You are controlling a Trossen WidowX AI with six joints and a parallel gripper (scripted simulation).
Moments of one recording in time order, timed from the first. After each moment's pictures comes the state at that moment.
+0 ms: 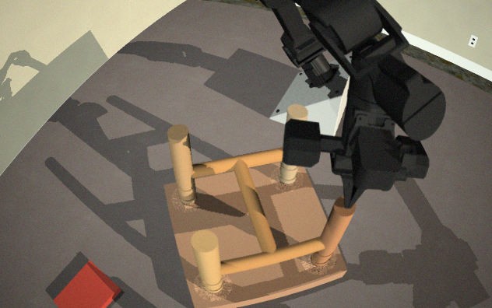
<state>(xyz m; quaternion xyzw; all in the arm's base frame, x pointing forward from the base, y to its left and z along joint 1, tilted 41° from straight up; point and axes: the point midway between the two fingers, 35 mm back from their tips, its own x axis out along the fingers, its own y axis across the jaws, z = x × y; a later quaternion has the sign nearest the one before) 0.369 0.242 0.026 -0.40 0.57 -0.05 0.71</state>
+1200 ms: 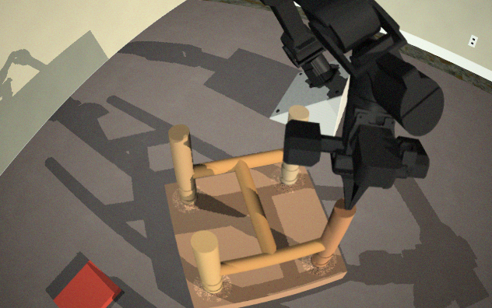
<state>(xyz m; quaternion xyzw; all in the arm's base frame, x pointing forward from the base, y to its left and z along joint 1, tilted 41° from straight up) 0.370 0.242 0.025 -0.40 0.56 -0.04 0.72</state>
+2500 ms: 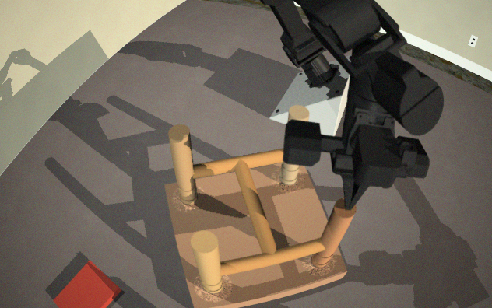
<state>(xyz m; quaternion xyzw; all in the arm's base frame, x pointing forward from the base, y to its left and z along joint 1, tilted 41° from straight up) 0.370 0.242 0.025 -0.40 0.56 -0.04 0.73</state>
